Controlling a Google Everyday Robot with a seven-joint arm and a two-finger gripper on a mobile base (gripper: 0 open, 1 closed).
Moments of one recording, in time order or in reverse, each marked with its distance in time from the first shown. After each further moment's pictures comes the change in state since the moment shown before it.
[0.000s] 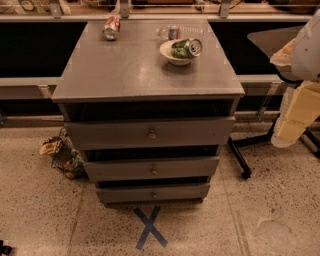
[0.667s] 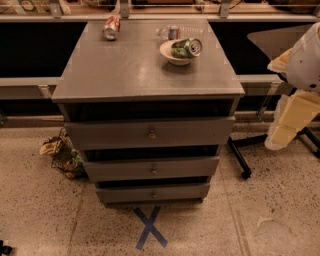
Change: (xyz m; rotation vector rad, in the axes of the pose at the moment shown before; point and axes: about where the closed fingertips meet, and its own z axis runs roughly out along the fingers) arm 0.004 -0.006 0.022 0.010 -0.041 0.016
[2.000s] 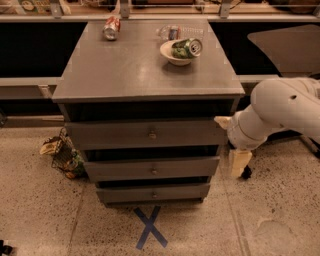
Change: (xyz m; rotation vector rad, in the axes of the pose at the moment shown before) arm 0.024 -0.021 0.248 0.002 -0.027 -0.387
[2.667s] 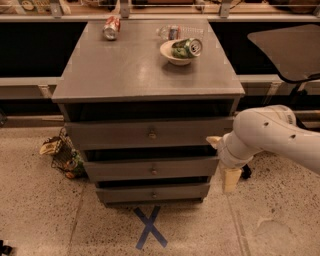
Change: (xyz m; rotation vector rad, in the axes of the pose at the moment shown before) arm 0.005 0.035 0.077 -0.067 0.017 -0.052
